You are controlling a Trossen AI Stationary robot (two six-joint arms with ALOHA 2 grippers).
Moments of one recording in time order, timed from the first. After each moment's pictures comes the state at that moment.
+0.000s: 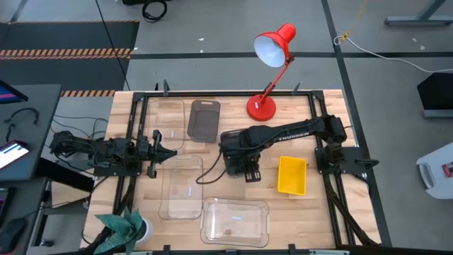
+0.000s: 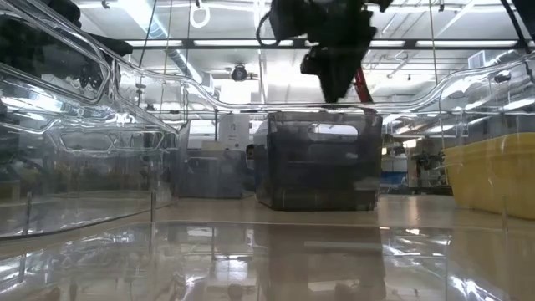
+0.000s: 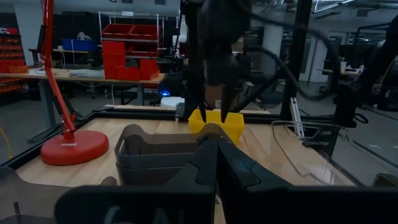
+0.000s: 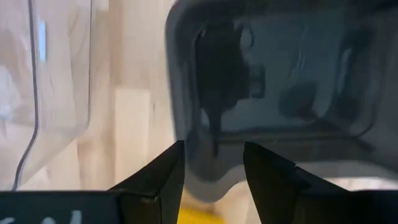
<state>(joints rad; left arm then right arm) -0.21 0.11 0.01 0.21 -0.22 -0.04 0.10 1.96 1.78 -1.30 -0.07 0.02</state>
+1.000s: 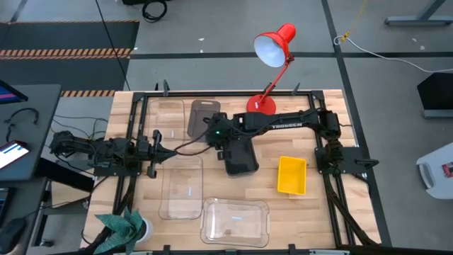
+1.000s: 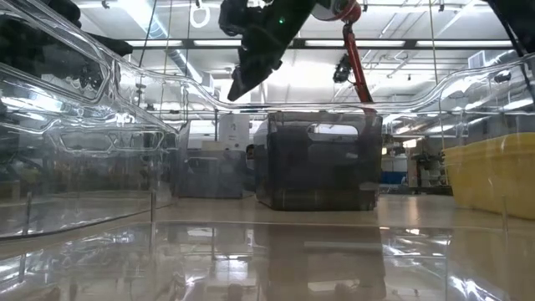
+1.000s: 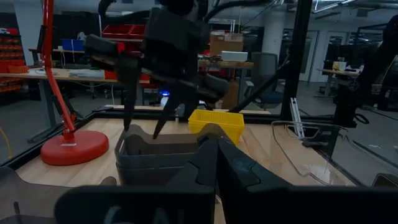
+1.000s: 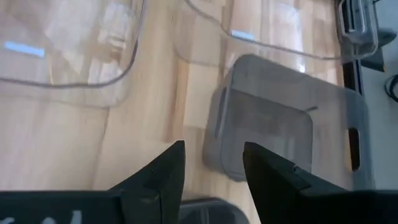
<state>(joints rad) -0.21 0.11 0.01 0.21 -0.22 -0.04 -0.05 2.00 1.78 -0.69 0.16 -0.26</state>
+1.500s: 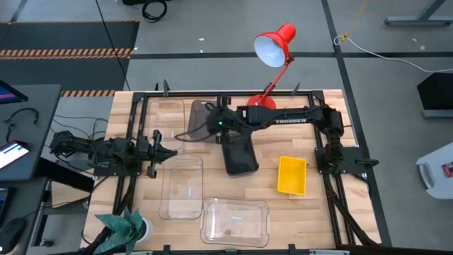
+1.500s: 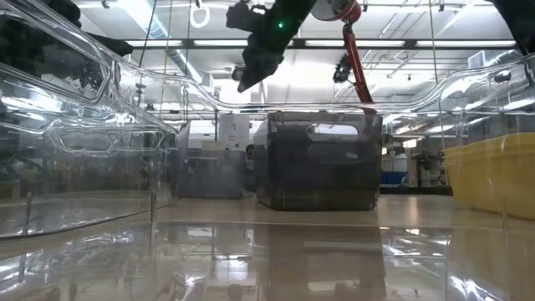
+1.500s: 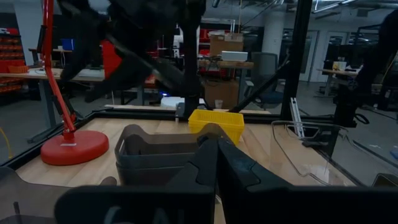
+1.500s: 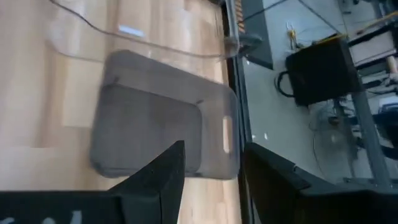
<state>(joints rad) -0.21 0.11 0.01 0.21 -0.22 -0.04 -0.08 1.96 1.78 -0.61 0.48 -0.40</state>
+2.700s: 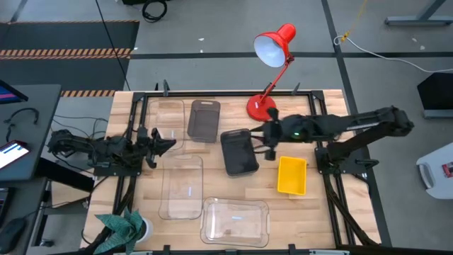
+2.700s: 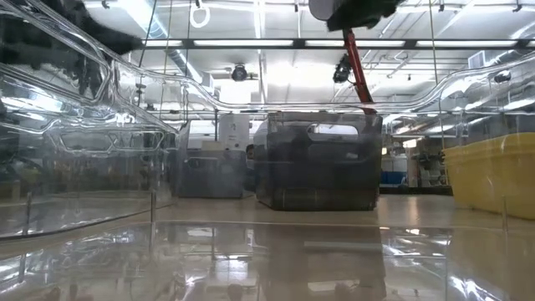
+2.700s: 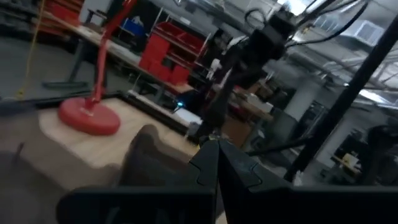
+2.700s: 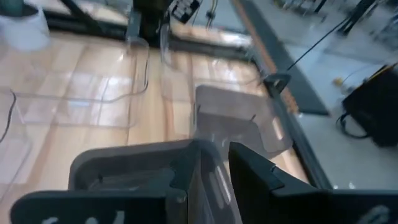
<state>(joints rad) -0.21 0.17 0.05 0.30 -0.43 -0.46 0.08 1.15 1.00 -0.32 0.32 -0.13</state>
